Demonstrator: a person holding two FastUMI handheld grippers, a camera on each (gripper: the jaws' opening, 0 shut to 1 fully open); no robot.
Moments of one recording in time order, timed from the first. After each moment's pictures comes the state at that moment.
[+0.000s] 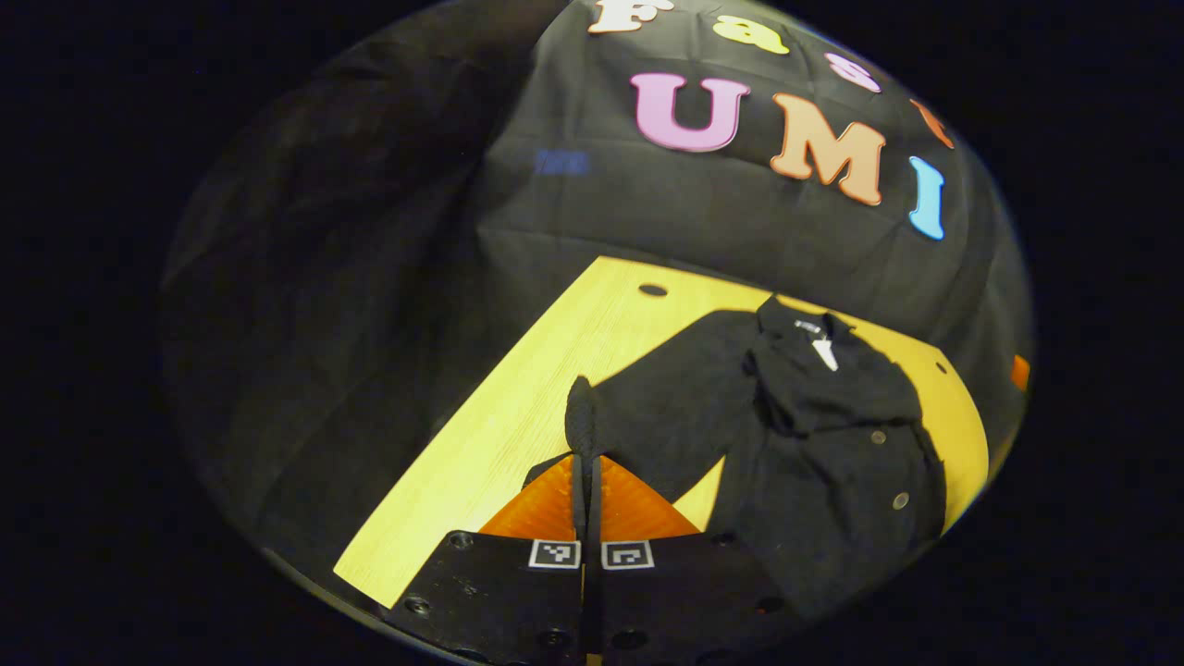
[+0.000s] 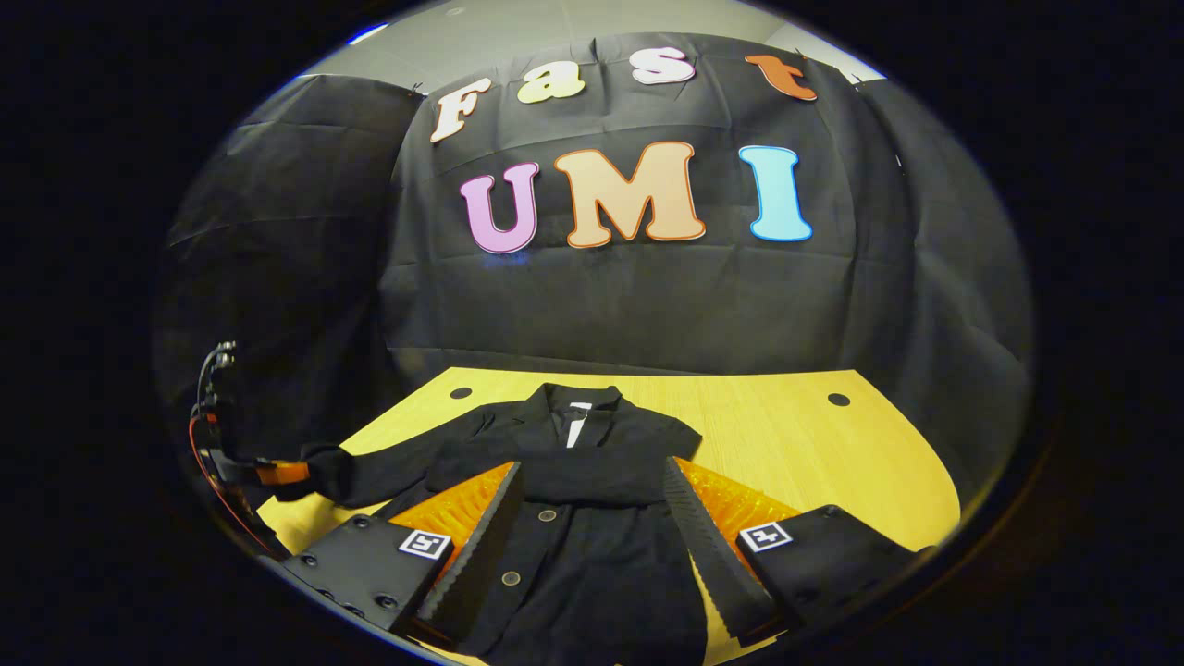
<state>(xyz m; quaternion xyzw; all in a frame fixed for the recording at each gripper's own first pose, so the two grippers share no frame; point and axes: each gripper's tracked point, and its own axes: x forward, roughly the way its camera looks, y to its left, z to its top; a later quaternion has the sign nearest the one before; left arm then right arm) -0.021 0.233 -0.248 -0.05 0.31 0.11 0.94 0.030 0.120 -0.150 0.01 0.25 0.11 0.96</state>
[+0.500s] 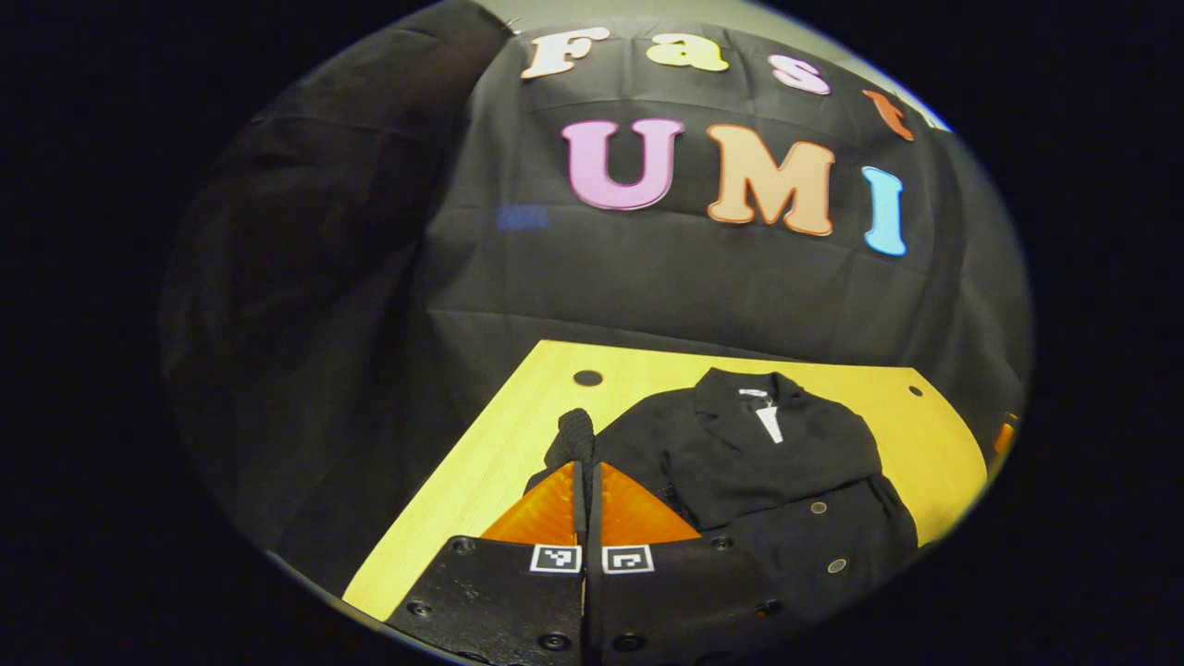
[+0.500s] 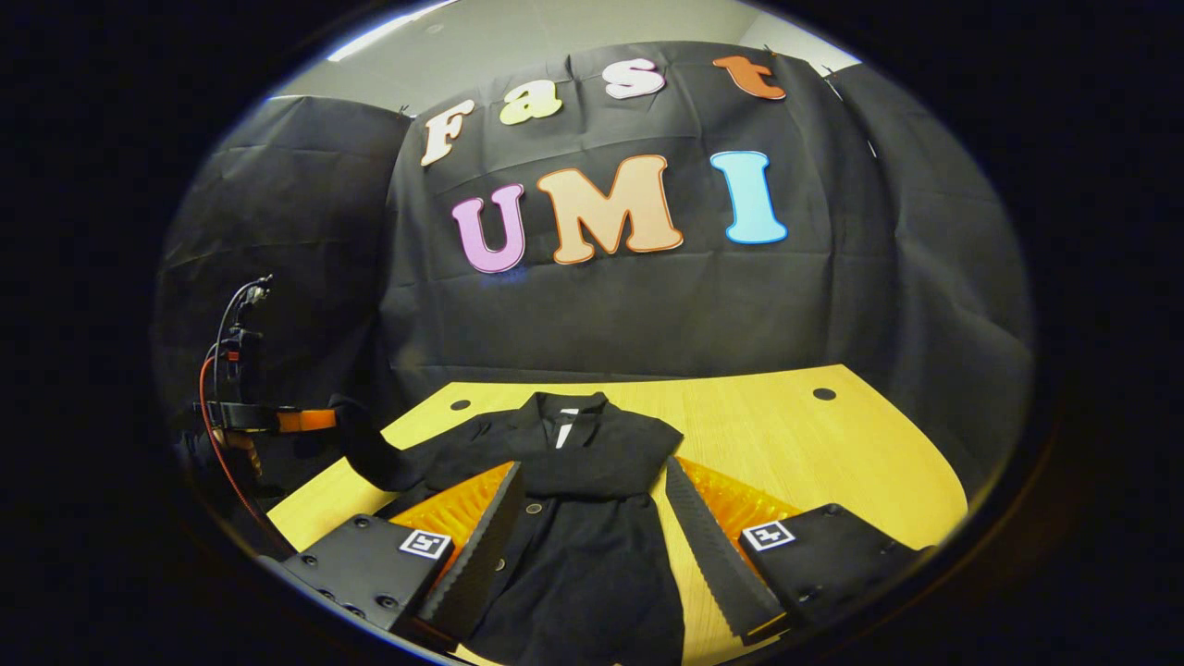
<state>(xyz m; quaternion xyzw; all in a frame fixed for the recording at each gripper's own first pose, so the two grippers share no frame) 0.062 0.165 -0.180 0.01 0.24 0.05 0.97 0.009 0.085 -0.146 0.04 0.23 0.10 0.97</state>
